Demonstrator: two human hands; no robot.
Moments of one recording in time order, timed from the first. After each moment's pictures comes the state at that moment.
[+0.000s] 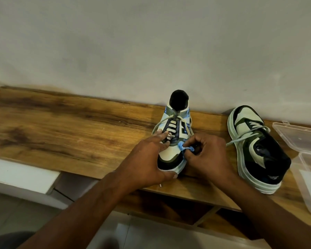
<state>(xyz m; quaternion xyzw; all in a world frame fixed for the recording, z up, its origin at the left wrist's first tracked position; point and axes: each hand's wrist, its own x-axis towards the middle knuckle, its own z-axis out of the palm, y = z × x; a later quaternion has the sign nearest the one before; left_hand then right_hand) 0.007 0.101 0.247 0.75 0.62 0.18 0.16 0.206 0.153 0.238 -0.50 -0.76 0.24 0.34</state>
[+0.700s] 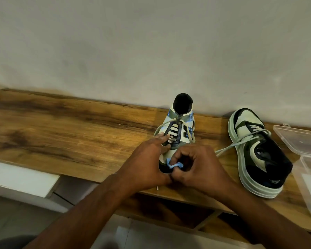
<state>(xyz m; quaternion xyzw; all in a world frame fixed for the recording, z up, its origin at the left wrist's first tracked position) 0.009 0.106 0.254 0.75 0.61 0.19 0.17 0.196 0.136 0.254 -0.38 -0.82 0.31 0.29</state>
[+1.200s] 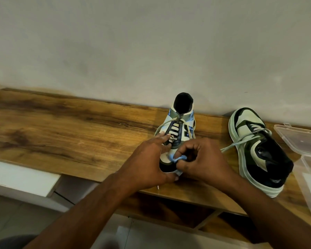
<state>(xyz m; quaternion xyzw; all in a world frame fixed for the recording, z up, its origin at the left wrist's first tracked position) 0.011 0.107 0.254 0.73 0.62 0.21 0.19 0.202 0.153 0.253 -0.42 -0.80 0.32 0.28</state>
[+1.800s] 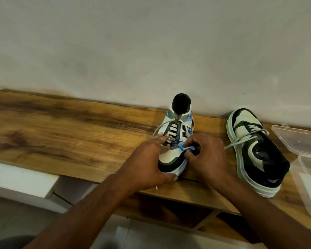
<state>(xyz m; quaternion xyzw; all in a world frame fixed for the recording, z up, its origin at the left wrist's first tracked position) 0.012 0.108 0.249 0.74 0.62 0.20 0.18 0.205 0.162 0.242 -0.51 -0.78 0.17 0.32</state>
